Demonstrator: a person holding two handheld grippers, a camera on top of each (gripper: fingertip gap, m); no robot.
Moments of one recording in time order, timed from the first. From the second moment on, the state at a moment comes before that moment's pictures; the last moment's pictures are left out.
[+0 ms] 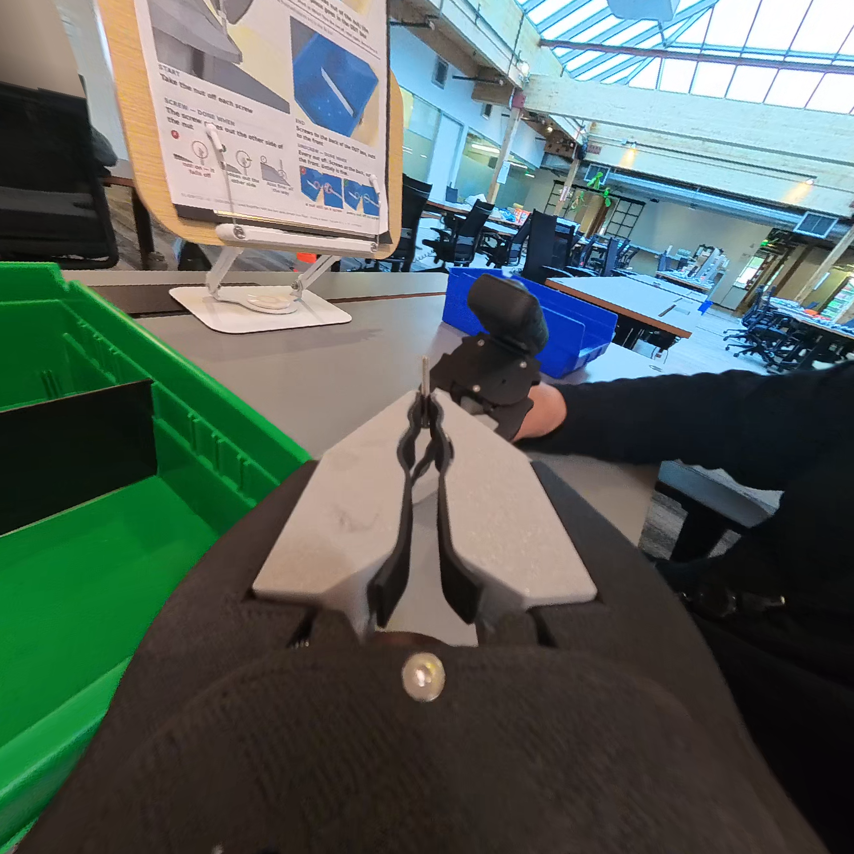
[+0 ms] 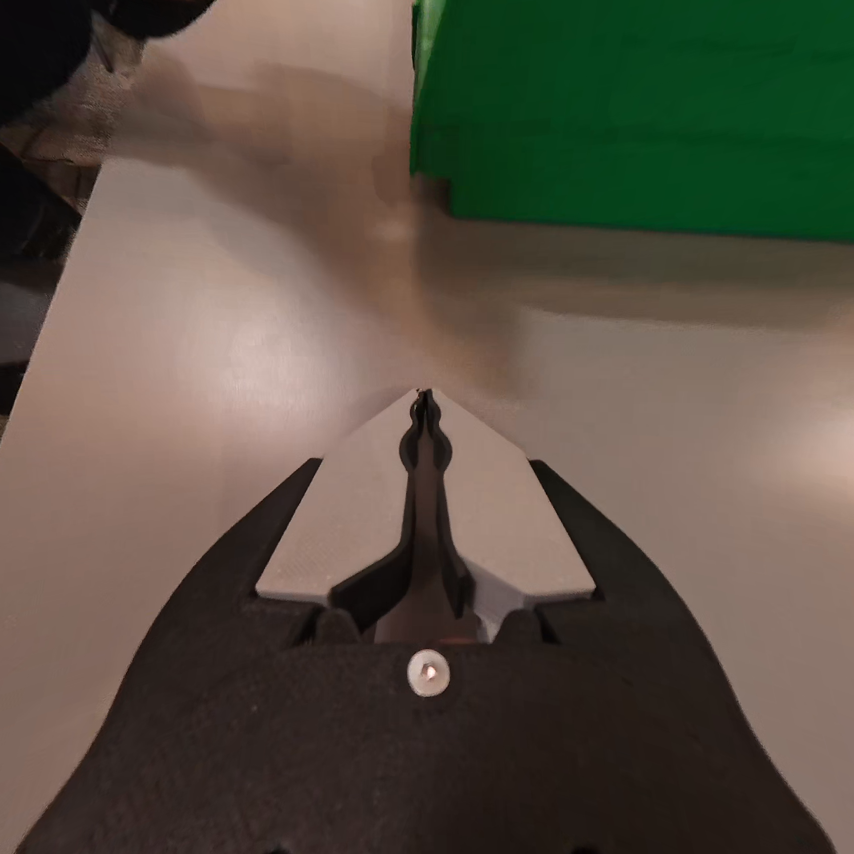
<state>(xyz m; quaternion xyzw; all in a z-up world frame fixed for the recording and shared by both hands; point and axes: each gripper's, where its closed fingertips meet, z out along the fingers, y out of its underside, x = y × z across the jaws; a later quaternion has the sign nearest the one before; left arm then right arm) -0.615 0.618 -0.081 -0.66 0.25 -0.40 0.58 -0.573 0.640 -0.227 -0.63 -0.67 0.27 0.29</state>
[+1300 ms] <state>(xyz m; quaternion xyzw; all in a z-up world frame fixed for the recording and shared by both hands) -0.431 0.672 -0.108 -0.56 0.39 -0.51 0.52 -0.418 0.643 -0.227 -0.67 -0.63 0.27 0.29</state>
